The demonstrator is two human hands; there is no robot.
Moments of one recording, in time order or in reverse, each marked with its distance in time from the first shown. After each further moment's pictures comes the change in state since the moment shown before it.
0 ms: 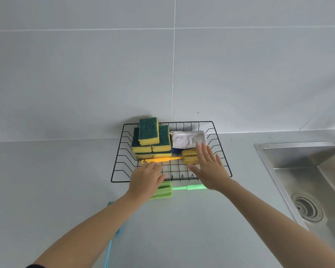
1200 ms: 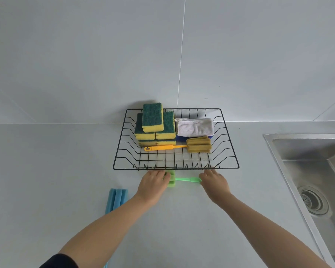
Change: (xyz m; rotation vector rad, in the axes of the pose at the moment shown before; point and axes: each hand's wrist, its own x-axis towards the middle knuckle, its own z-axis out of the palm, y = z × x) left_hand -0.034 0.017 0.038 0.066 -0.306 0.118; right_hand 0.006 0.038 0.098 -0.285 0.060 -0.030
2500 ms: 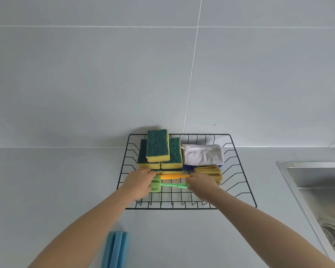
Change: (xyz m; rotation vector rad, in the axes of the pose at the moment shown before) left_hand 0.070 -0.100 -0.033 -0.119 -0.345 -0.128; right_hand 0.107 -0.032 -0.055 -0.125 -0.151 -0.260
